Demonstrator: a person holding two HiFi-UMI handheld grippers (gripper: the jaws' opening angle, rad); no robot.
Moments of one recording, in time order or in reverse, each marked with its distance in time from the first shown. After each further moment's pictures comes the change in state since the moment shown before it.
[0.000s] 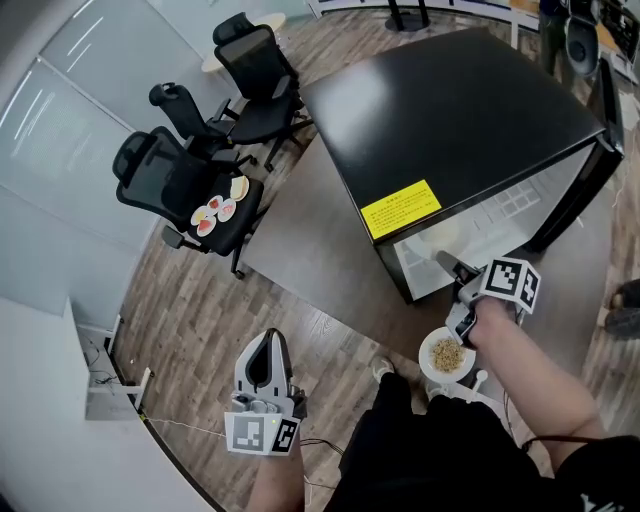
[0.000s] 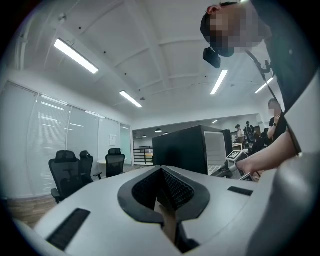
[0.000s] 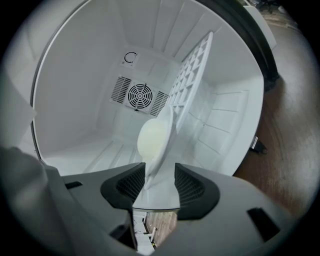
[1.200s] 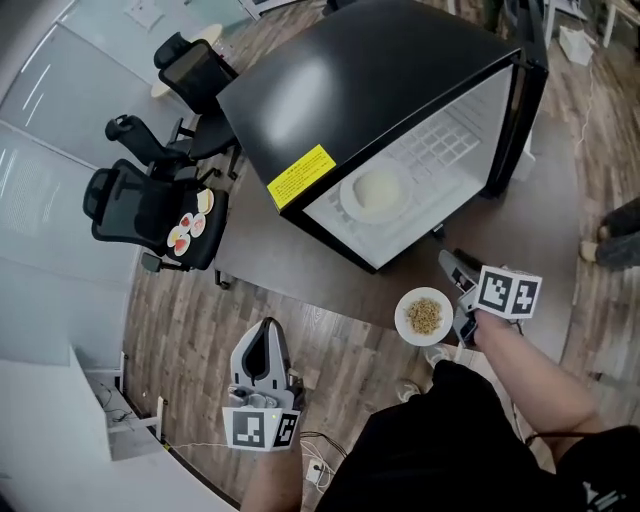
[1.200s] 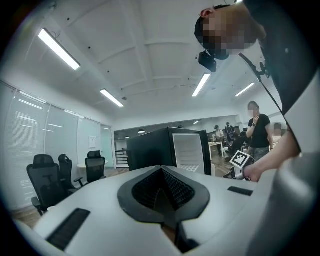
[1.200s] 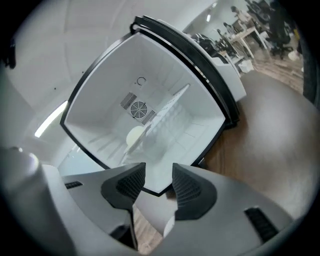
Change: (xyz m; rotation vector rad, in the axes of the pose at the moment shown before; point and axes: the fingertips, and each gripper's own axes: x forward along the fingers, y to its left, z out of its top) left arm 0.002 -0.082 0.008 0.065 -0.013 -0.208; right arm -0.119 -0.069 -0.018 -0.273 -0.154 -0.146
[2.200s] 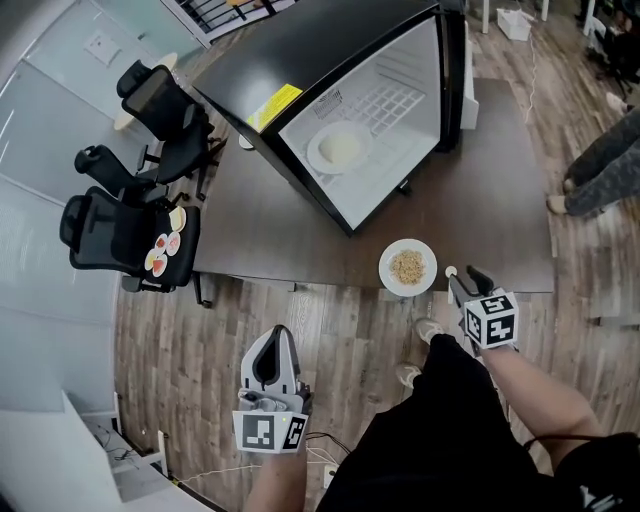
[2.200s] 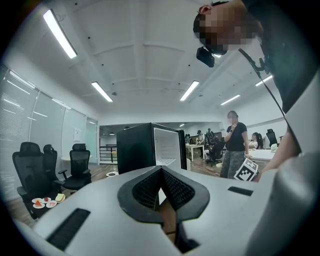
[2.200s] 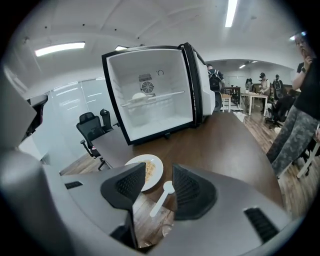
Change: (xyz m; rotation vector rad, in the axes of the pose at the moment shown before) left arm -0.112 -0.027 -0.053 -0.044 -0.003 -0.202; right arm -0.125 -0.060 -0.166 -0.509 -0.015 -0.407
